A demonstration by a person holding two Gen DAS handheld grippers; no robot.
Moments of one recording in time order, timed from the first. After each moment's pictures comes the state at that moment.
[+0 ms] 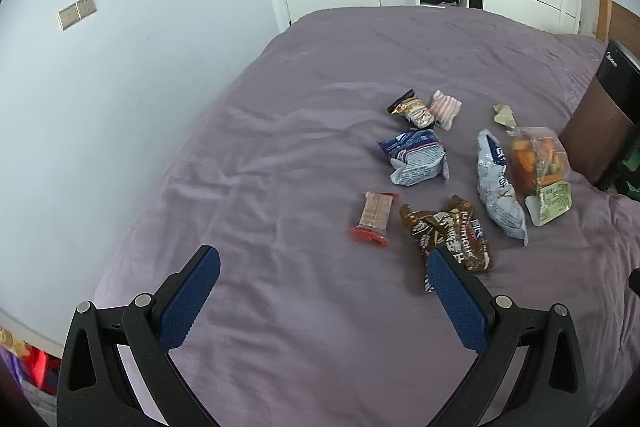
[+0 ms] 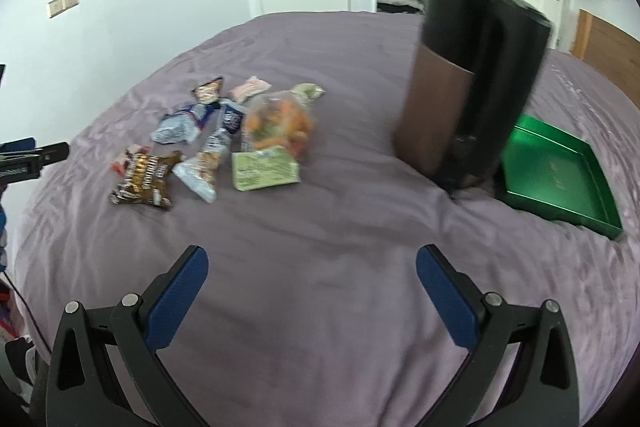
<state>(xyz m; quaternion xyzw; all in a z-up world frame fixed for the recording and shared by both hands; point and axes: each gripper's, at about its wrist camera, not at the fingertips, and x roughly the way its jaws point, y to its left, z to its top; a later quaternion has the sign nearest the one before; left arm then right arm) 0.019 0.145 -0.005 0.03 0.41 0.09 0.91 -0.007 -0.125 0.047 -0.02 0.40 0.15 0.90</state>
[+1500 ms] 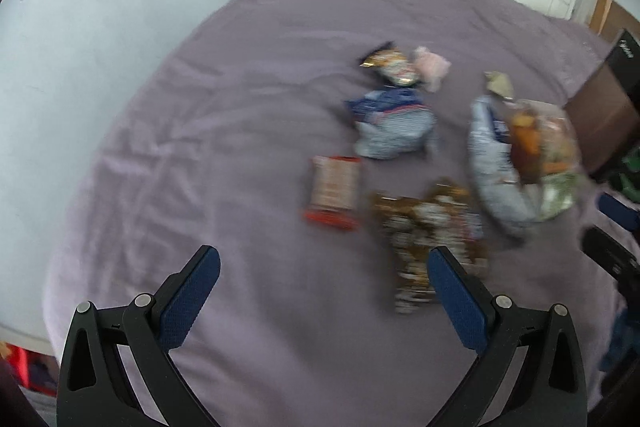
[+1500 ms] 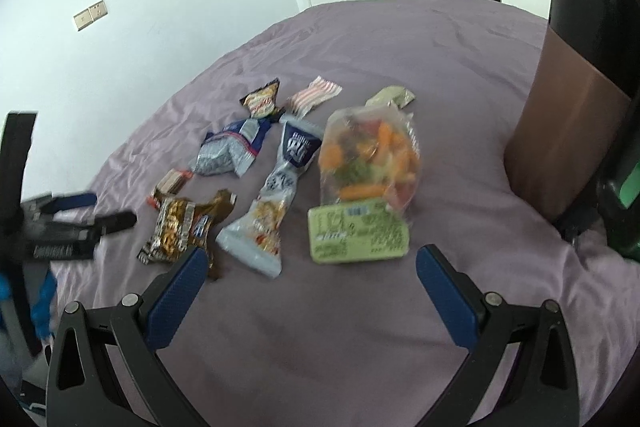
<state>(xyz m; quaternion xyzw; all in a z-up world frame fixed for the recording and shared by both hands) 0.066 0.131 -0.045 -0.01 0.49 0.04 0.87 0.079 -0.070 0.022 0.04 0.41 0.24 0.88</state>
